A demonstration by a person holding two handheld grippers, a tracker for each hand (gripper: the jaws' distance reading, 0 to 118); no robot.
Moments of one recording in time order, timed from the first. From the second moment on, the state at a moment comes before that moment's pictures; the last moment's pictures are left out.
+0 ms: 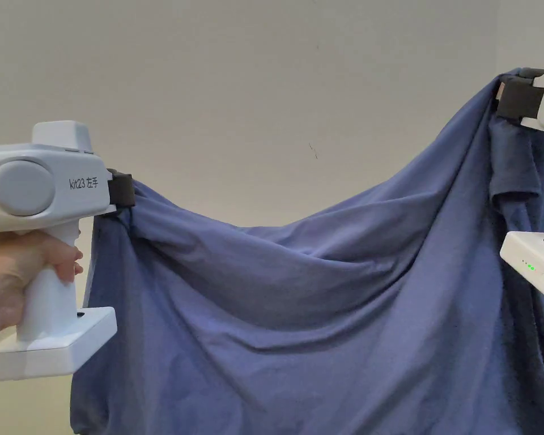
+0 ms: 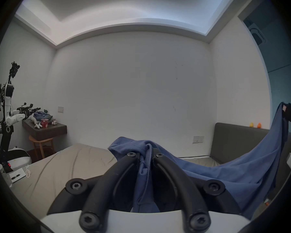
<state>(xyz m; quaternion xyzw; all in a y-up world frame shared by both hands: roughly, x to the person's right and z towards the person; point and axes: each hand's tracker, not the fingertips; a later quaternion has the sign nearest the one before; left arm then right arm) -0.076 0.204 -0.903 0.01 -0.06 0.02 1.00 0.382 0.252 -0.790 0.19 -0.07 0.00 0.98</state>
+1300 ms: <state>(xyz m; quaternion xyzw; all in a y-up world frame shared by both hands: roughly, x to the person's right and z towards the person) -0.167 -0.122 -0.578 -0.41 -0.06 0.04 0.91 0.325 -0.108 -0.455 -0.29 -0.09 -0.06 0.95</state>
